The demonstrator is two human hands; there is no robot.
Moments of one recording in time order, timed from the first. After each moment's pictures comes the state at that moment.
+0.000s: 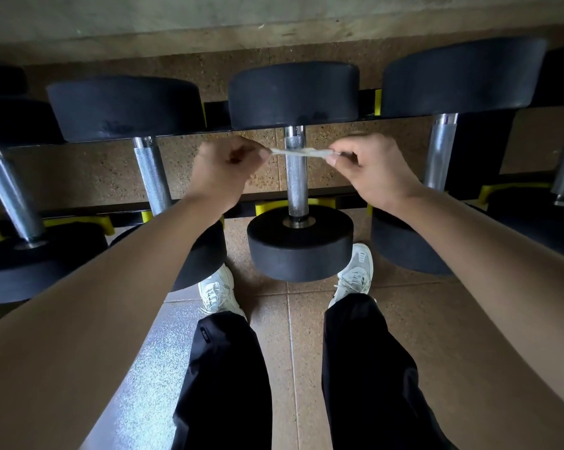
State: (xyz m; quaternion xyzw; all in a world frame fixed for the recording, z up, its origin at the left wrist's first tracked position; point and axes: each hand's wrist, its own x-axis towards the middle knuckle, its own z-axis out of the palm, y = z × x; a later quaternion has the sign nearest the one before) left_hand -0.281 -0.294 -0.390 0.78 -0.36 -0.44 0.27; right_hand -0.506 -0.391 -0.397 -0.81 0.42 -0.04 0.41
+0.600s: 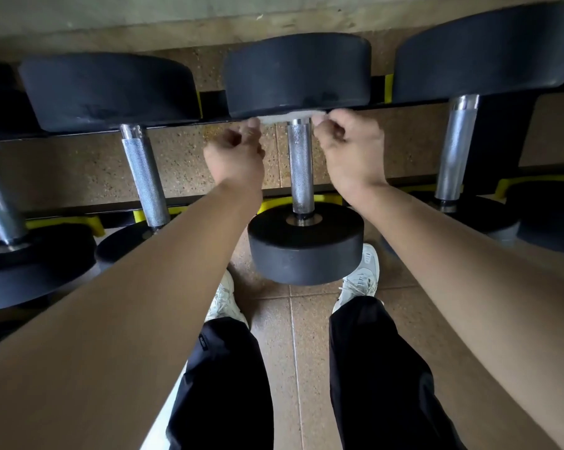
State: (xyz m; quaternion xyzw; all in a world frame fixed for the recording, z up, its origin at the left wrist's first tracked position) left_hand -0.319 -0.318 -0.421 0.79 -0.02 -0.41 0.46; right_hand -0.454 -0.372 -0.435 -0.67 0.60 -0.20 0.39
